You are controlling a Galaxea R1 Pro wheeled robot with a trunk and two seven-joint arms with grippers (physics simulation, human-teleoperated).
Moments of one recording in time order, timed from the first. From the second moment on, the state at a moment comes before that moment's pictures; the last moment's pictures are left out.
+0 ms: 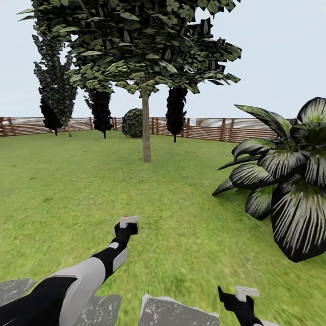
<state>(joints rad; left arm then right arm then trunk) -0.91 -0.12 0.02 -0.04 0.04 -0.45 0.06 -0.34 -0.07 -0.03 -0.39 -0.14 -0.30 0.03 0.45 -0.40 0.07</state>
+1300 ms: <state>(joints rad) -0.91 -0.12 0.03 -0.03 0.04 -0.45 0.06 -0.34 -0.05 -0.03 -0.38 -0.12 -0.30 0.02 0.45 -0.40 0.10</state>
